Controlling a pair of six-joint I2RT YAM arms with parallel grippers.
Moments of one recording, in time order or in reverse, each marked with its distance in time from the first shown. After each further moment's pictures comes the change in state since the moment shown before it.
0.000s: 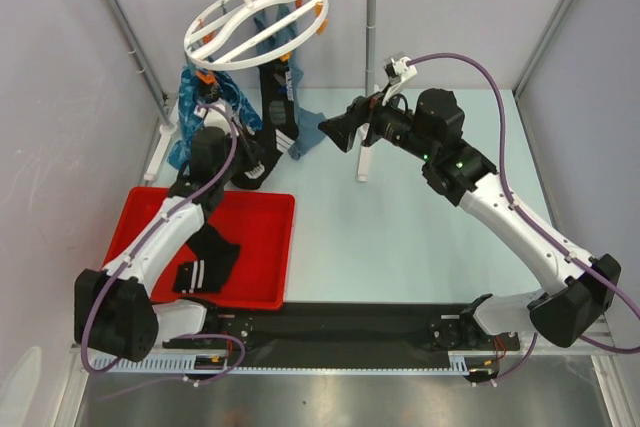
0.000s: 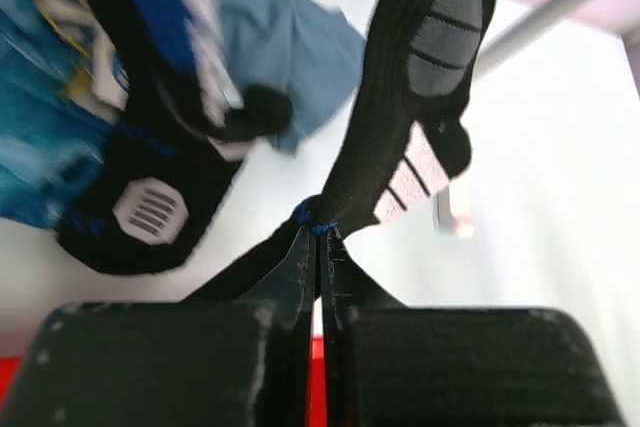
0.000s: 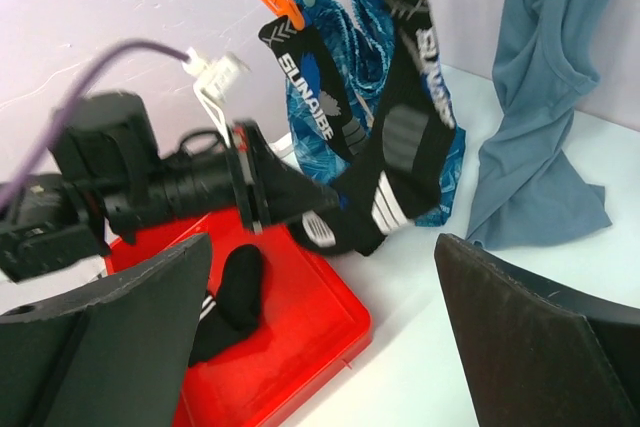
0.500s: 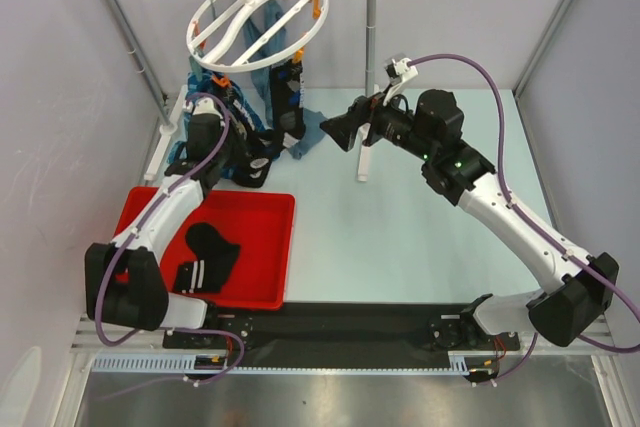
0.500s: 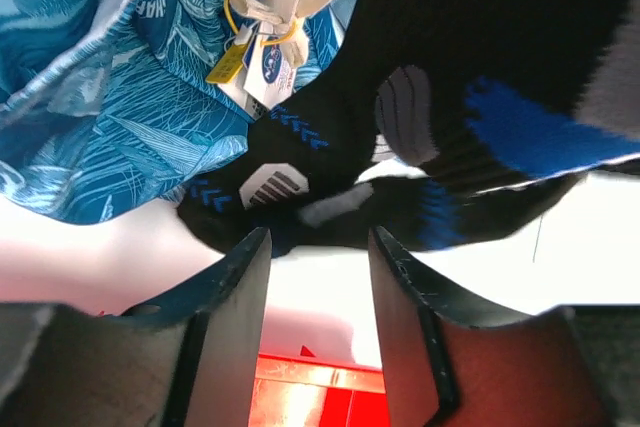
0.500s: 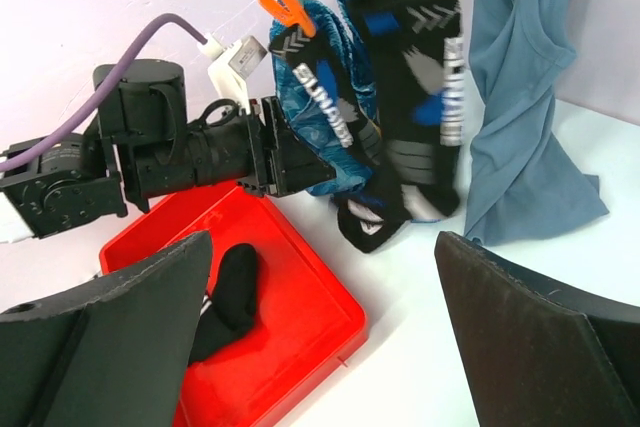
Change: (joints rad) left arm 0.098 0.154 0.158 -0.174 -0.136 -0.011; right arm -0.019 0.003 -0.027 0.030 -0.010 0.010
